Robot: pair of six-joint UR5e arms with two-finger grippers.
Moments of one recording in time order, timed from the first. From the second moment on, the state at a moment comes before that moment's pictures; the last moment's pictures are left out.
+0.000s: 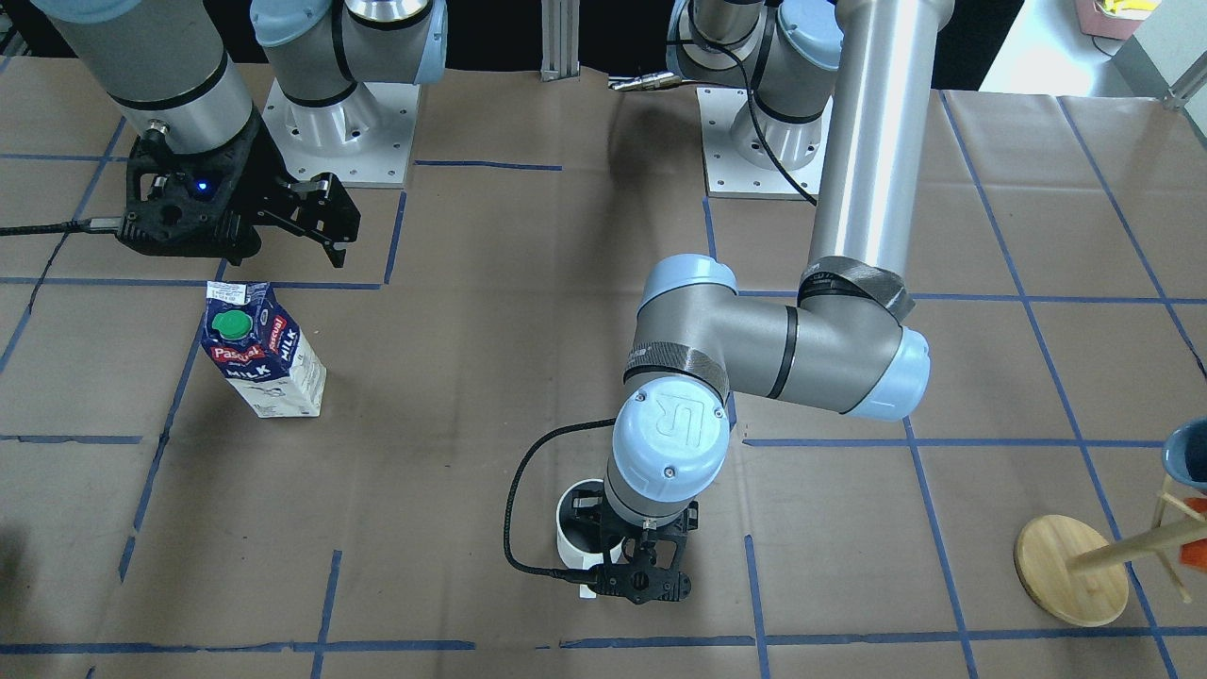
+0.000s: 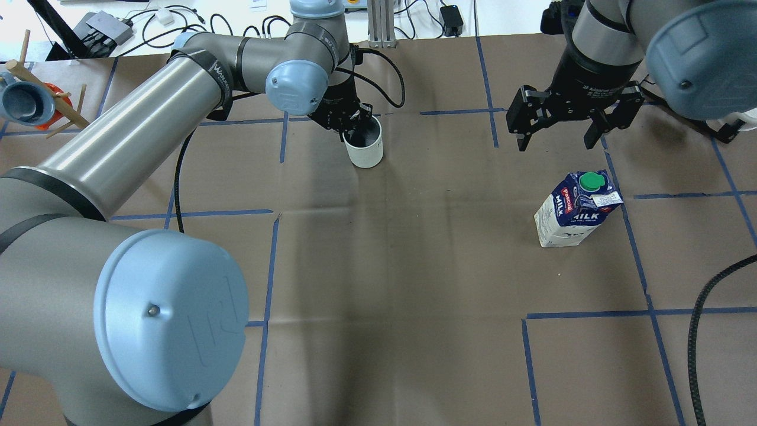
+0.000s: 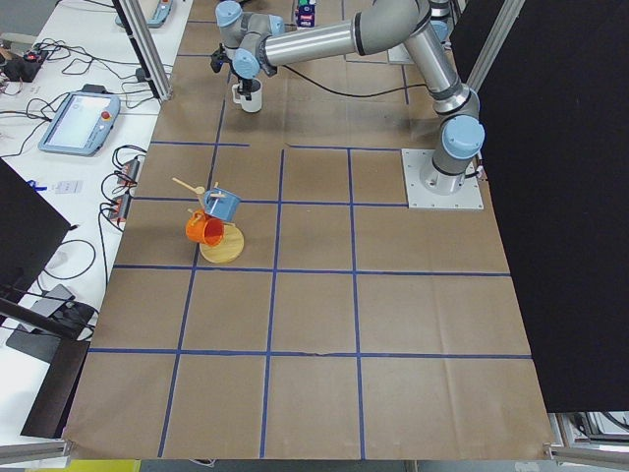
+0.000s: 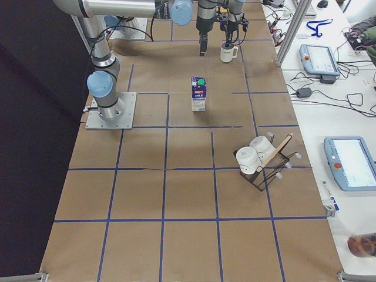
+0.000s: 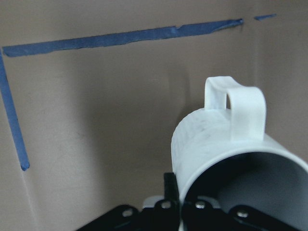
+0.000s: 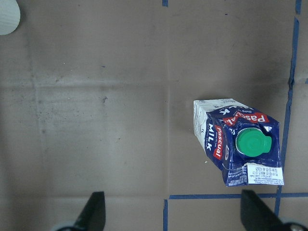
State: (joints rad) left arm -1.79 -2.27 -1.23 -1.25 1.55 -0.12; right arm 1.57 -1.54 1.59 -1.58 -1.56 0.01
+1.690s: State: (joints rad) left arm -1.73 -1.91 -1.31 -1.55 1.58 -0.04; right arm 1.55 -1.55 1.63 -1.60 -1.57 -0.08
